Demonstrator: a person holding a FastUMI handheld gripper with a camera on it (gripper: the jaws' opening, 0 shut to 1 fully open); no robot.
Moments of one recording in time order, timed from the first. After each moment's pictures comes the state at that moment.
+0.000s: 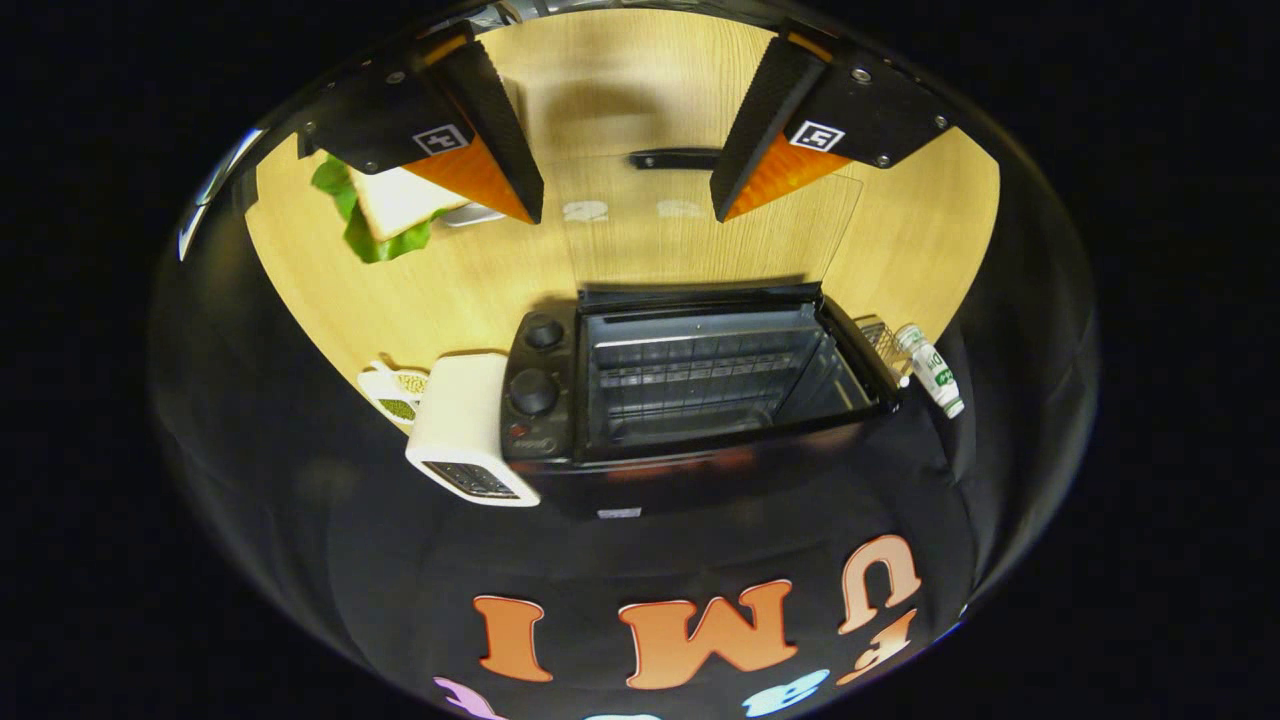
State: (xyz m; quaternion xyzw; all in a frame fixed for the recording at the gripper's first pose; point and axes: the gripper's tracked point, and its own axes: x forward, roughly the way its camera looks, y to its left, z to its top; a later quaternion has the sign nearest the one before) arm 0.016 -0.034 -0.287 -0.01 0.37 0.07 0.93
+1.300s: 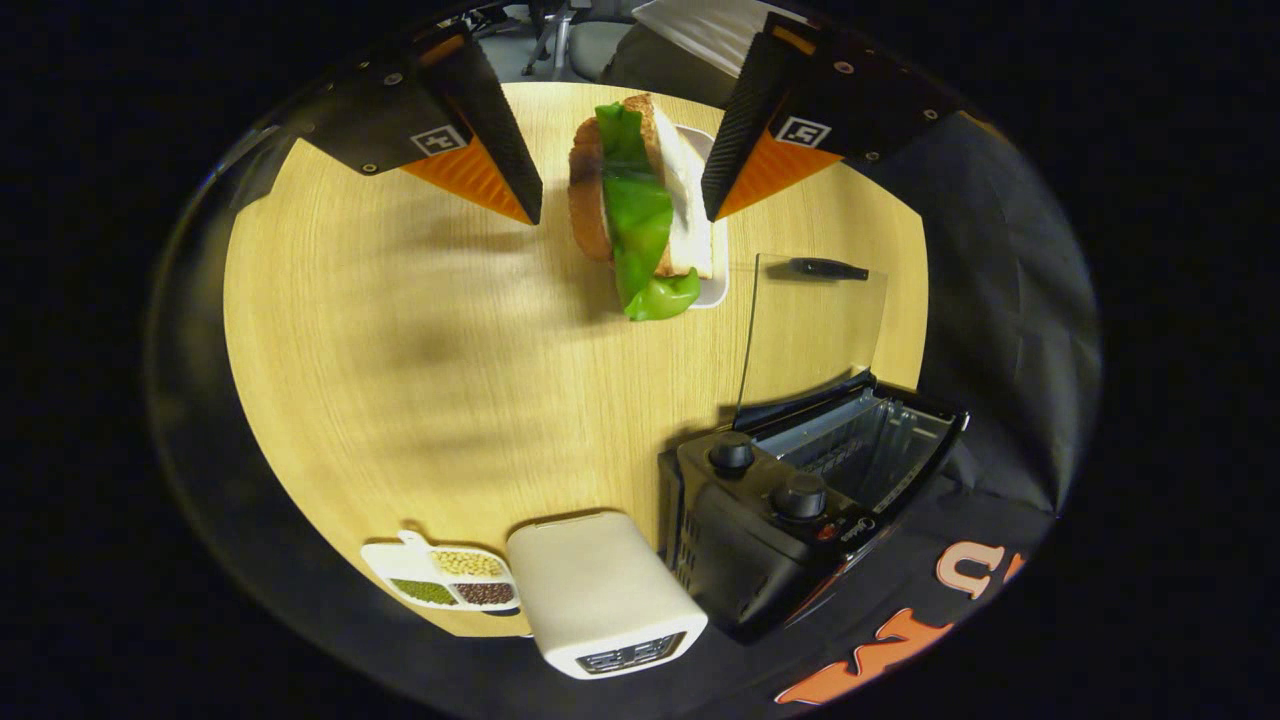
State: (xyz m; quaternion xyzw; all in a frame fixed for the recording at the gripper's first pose) arm 0.003 -0.184 -0.348 0.07 0.63 0.16 0.76
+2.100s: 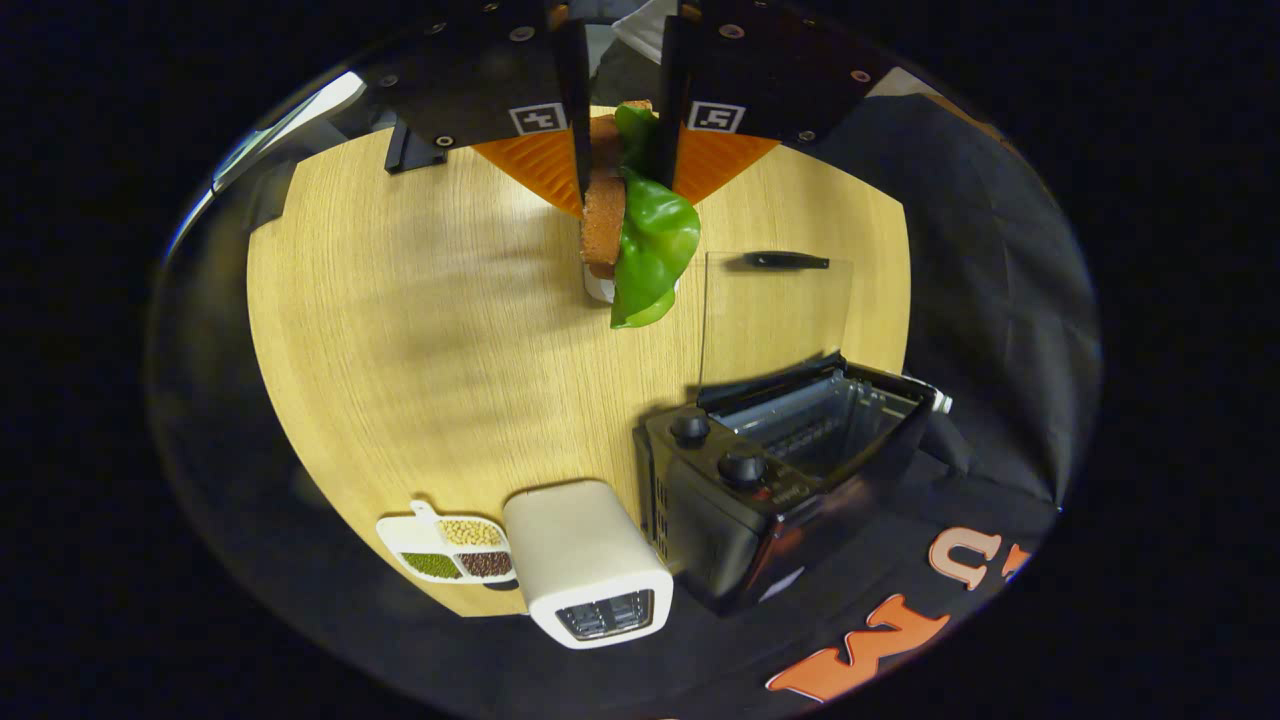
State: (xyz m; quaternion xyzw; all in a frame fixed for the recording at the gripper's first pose) arm 0.007 -0.171 -0.278 0.09 0.59 0.13 0.79
